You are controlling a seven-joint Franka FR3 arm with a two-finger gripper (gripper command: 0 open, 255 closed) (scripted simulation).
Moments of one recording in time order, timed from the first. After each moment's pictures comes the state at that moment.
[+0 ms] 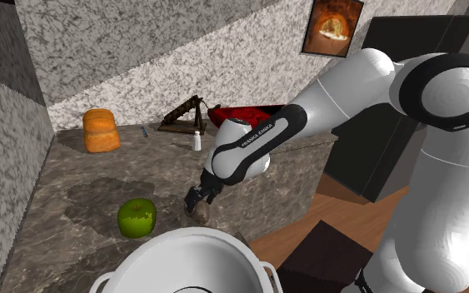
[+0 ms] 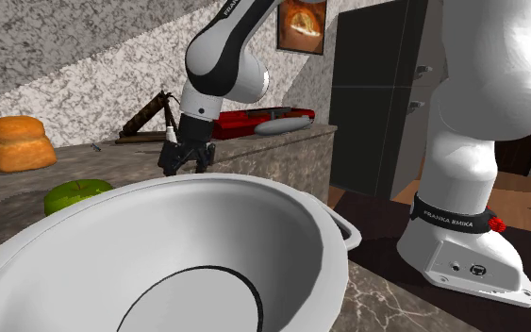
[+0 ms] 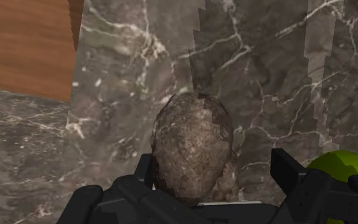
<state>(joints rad) 0.18 0.16 0.19 -2.33 0.34 2.72 -0.01</state>
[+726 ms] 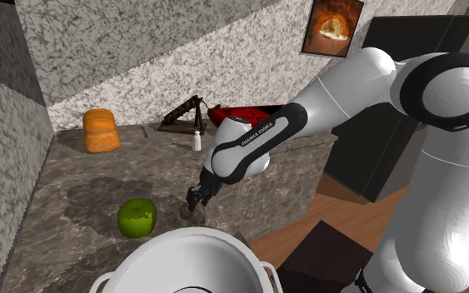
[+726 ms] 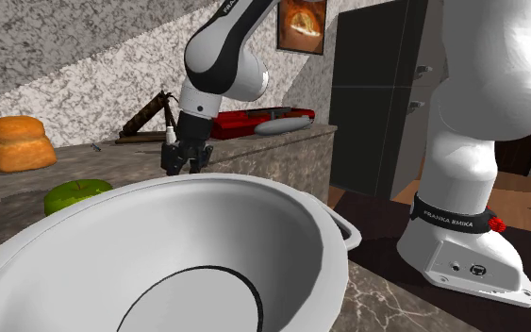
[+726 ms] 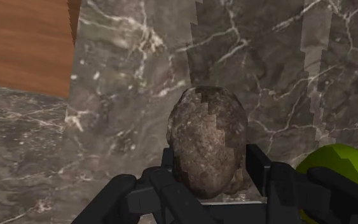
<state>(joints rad) 0.18 0.16 0.19 -2.33 0.34 2.72 0.00</state>
